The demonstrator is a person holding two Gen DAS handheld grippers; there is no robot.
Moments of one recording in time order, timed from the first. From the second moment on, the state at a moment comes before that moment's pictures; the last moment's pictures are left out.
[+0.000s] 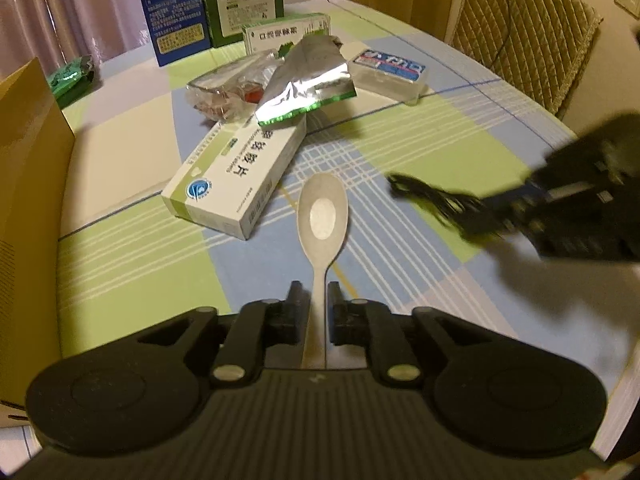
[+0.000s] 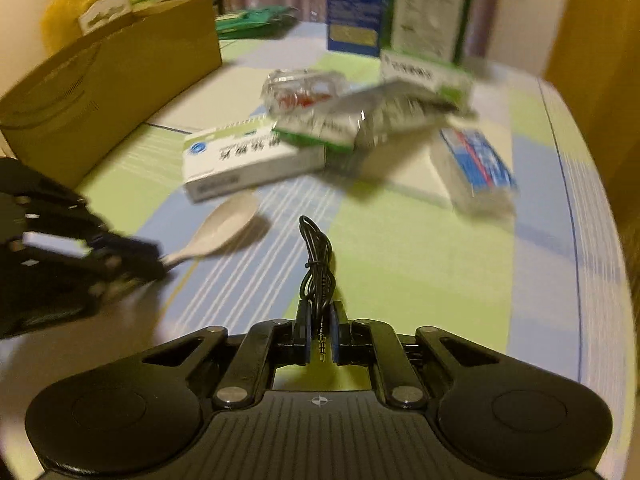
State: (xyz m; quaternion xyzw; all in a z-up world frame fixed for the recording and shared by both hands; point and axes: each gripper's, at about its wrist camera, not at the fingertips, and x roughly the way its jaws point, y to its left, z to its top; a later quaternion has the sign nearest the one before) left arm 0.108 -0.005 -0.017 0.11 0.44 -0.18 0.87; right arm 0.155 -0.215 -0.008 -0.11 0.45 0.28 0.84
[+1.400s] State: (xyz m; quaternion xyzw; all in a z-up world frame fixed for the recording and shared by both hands) left arm 0.122 -0.015 -0.001 0.10 0.37 -0.17 0.91; right arm 0.162 -0.211 -0.023 -0.12 0.41 0.26 0.87
